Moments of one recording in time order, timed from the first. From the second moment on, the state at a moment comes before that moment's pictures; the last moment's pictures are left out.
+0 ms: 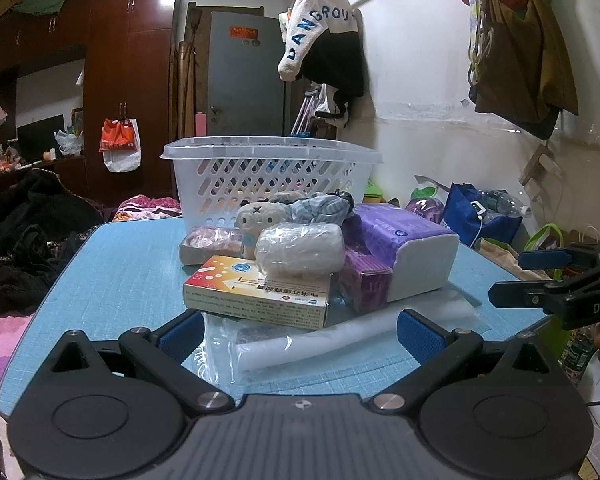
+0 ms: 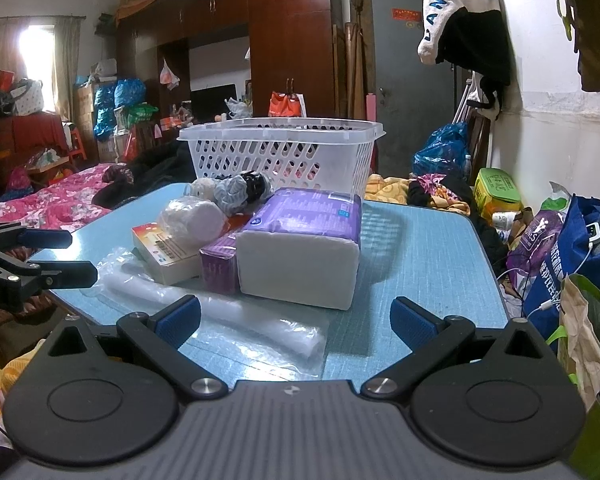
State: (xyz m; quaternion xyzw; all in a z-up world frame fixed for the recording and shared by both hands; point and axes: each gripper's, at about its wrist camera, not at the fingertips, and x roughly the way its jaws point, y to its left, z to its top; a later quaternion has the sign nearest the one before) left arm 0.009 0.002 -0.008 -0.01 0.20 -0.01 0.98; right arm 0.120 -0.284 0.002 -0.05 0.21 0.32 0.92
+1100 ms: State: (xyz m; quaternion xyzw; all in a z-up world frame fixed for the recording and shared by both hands) left arm 0.024 0.029 -0.023 -0.04 0.13 -0.01 0.99; right arm 0.118 -0.287 -0.016 -0.01 0.12 0.37 0.92
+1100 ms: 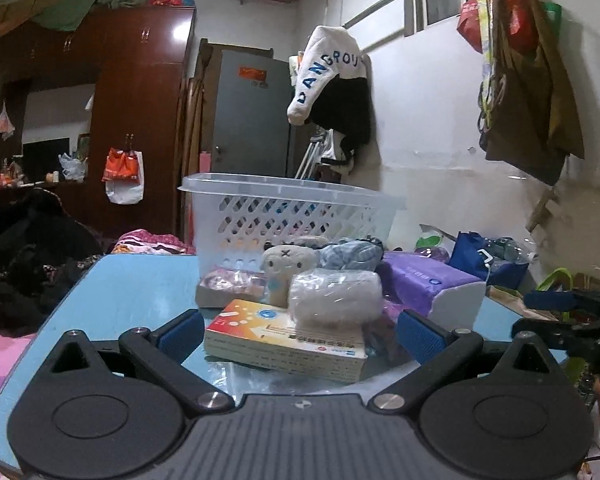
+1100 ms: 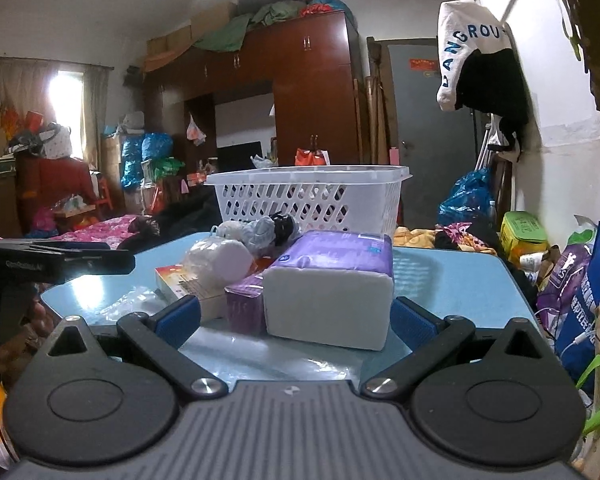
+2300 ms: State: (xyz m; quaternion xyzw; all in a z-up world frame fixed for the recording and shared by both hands) left arm 0.110 0.013 -0.025 -0.02 0.18 0.00 0.98; right arm 0.124 -0.202 -0.039 -0.06 0.11 0.33 0.94
